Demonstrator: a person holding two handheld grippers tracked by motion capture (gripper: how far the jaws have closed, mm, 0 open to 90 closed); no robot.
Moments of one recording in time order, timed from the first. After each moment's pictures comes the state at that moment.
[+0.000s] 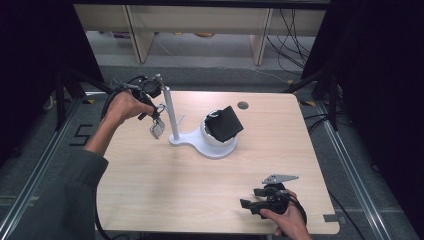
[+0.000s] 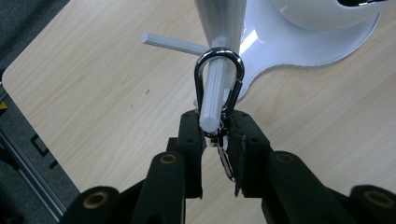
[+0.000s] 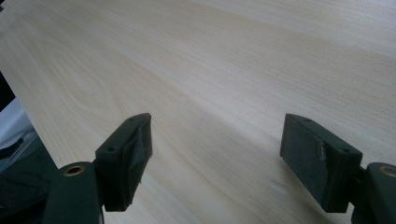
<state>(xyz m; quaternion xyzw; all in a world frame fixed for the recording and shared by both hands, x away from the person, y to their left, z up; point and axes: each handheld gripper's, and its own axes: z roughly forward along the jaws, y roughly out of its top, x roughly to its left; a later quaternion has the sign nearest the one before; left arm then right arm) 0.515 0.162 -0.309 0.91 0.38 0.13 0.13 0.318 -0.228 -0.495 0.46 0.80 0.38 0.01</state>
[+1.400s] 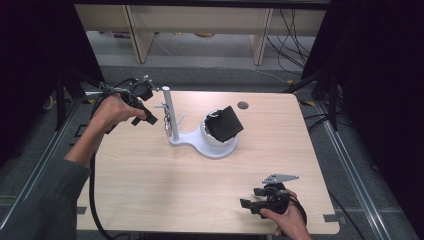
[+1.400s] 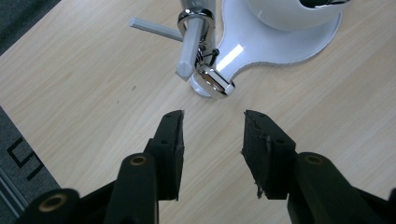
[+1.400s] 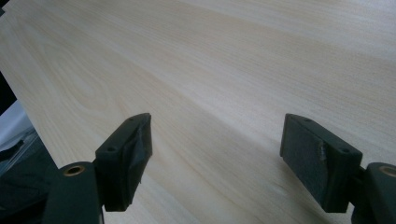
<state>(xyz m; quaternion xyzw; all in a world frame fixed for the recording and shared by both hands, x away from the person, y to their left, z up) 0.489 0.180 -0.300 0.90 0.37 0.12 0.18 0.318 -0.229 -0.494 0.46 0.80 0.38 0.01</state>
